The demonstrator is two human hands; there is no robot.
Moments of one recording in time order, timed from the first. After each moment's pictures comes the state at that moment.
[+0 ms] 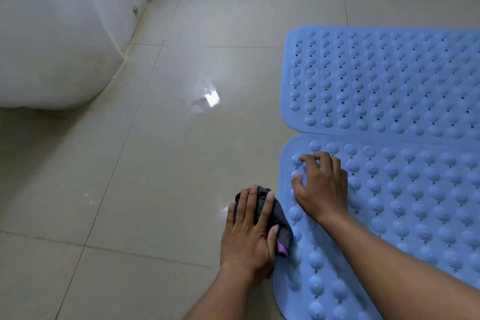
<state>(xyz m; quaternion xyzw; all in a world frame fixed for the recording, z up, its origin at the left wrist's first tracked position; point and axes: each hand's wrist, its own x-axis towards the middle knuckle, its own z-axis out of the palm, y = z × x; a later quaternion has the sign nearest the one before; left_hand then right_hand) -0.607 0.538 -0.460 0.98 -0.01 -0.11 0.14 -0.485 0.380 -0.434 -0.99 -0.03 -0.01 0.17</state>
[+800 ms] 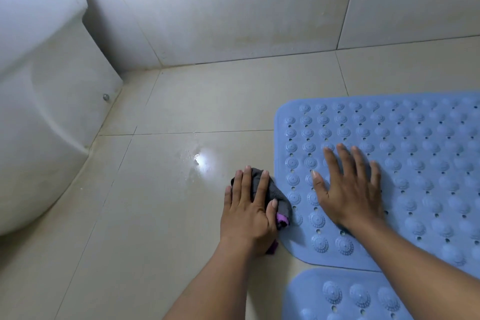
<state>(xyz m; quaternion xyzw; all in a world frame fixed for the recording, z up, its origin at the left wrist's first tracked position) -0.285 0.552 -0.455 0.99 0.02 -0.10 0.13 -0.223 0.341 -0.471 -1.00 0.00 -0.05 0.08</state>
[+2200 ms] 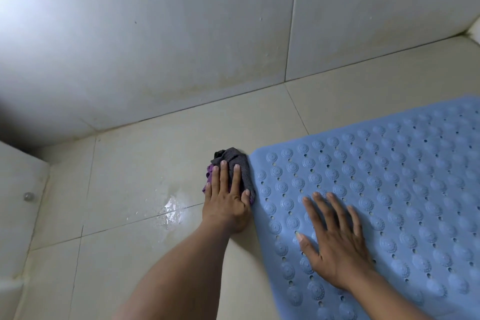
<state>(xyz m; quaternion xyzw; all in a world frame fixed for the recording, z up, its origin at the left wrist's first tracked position) -0.084 0.567 -0.435 0.97 -0.06 -0.21 0.11 -0.218 0.341 -0.461 -1.00 0.04 0.04 0.07</state>
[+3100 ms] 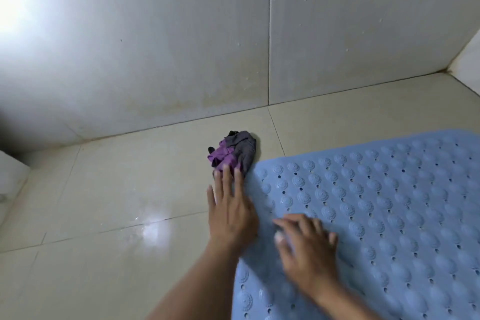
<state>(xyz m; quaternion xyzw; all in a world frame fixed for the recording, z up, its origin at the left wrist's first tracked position) -0.091 0.471 -0.439 0.99 -0.04 -0.05 0.11 -0.185 0.319 -0.454 -0.98 0.03 -0.06 0.20</state>
